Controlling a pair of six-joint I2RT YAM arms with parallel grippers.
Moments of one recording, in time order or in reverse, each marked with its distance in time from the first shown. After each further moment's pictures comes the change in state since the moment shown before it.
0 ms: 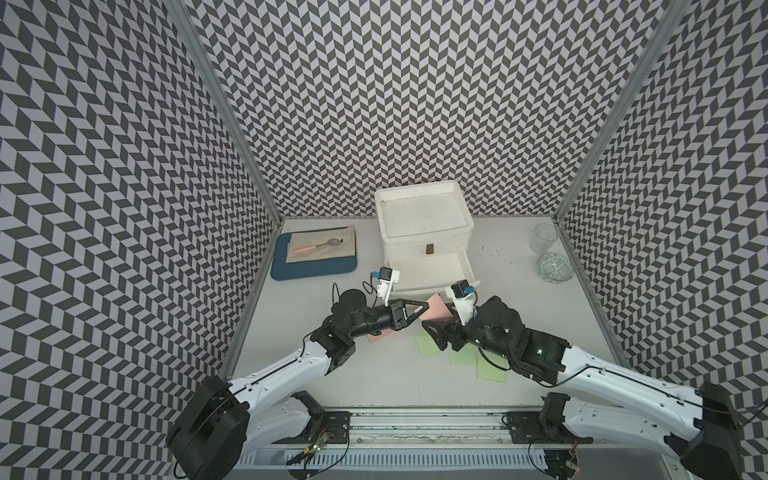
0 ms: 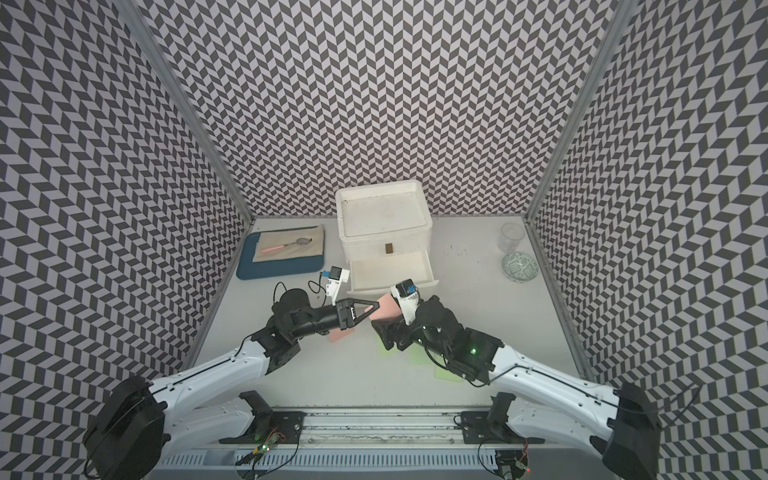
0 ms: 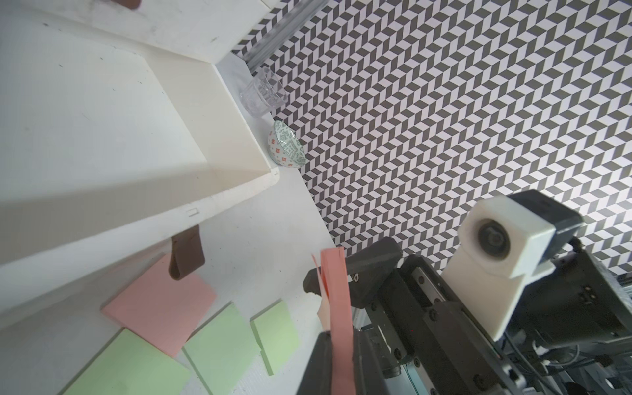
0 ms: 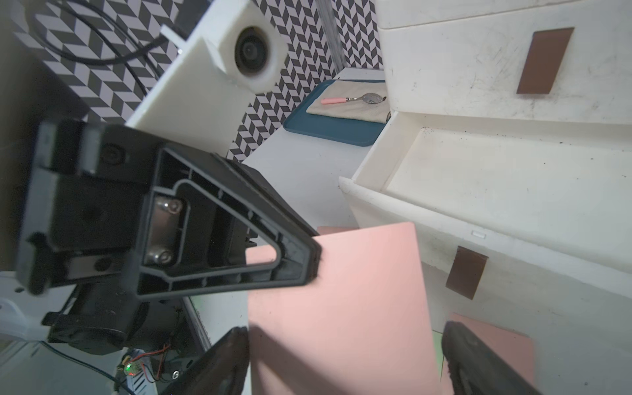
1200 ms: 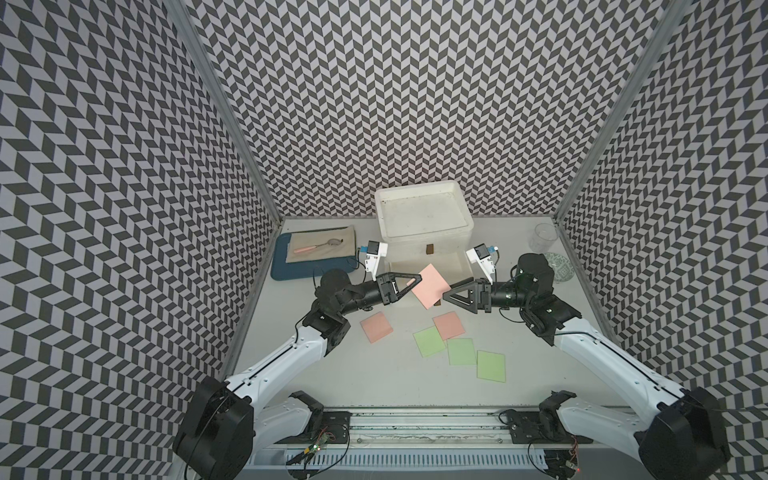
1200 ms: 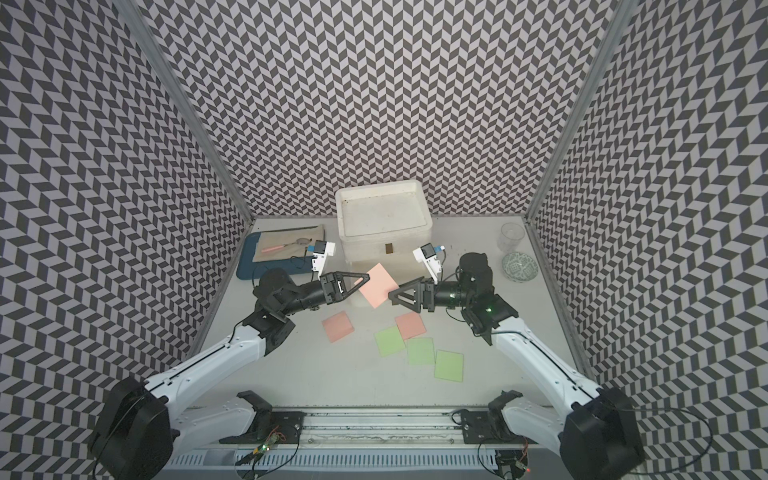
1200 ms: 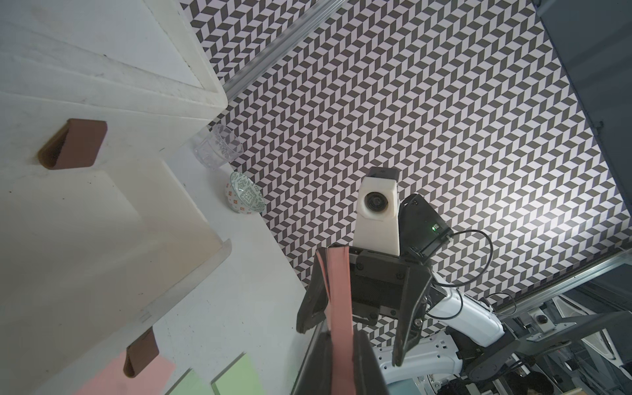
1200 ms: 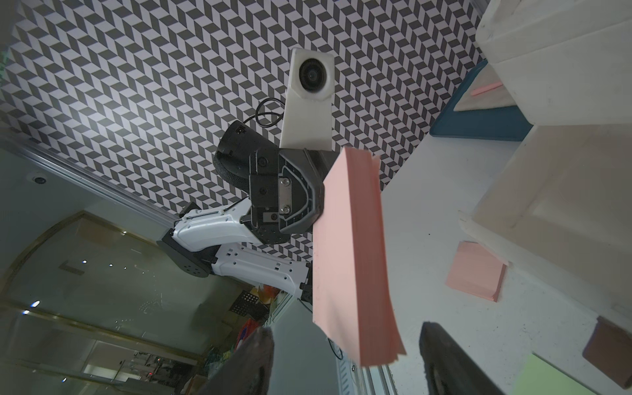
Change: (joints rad) left arm 0.152 0.049 0.145 0.124 0.191 -0.114; right arm -0.526 0.161 0.089 0.280 -1.133 0.319
